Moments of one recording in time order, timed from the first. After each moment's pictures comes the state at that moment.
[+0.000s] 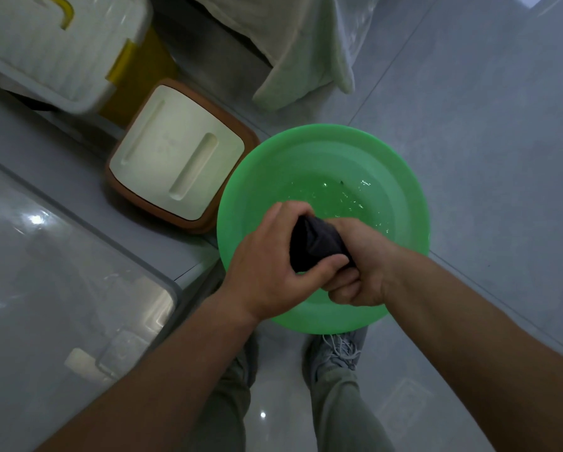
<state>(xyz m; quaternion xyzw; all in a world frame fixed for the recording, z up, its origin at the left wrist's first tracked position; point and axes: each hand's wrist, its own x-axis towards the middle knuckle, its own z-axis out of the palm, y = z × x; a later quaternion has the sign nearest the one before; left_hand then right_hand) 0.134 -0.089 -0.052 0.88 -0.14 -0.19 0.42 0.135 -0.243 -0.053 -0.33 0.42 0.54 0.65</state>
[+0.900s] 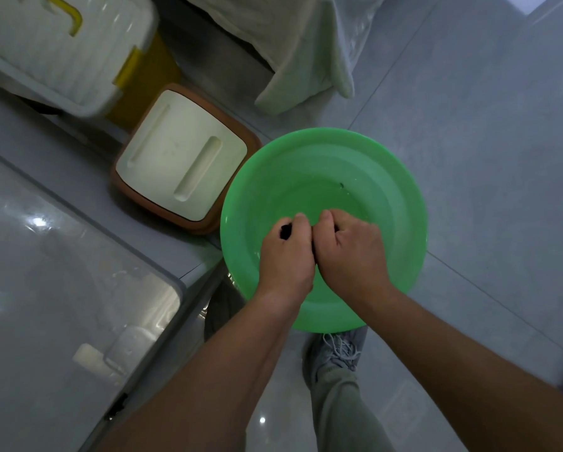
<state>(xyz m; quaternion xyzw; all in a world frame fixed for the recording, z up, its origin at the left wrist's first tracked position) 0.128 -0.130 -0.051 0.69 0.32 -0.32 0.57 0.115 -0.218 -0.061 -0.89 0.20 0.09 0.40</state>
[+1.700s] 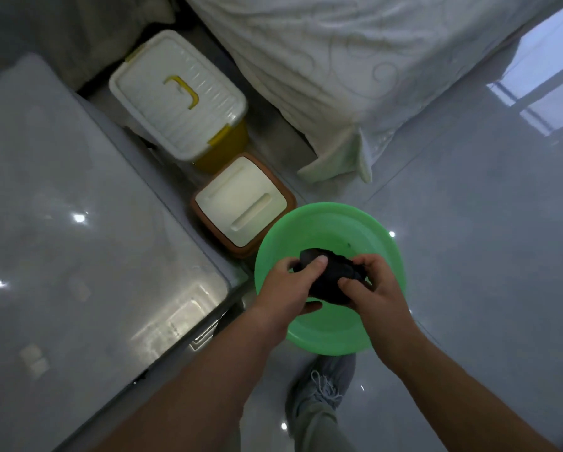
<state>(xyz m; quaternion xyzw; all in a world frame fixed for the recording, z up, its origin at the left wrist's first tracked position) 0.133 -0.110 0.064 0.58 0.37 -0.36 0.63 0.104 -0.251 0.058 -0.68 0.28 0.21 0.65</state>
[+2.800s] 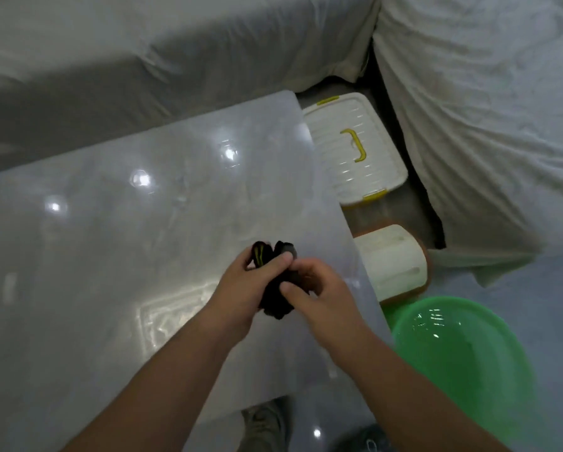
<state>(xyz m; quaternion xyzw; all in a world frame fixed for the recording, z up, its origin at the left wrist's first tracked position) 0.111 0.257 0.153 0.49 0.44 -0.11 0.75 0.144 0.117 0.148 -0.71 -0.03 0.36 0.60</state>
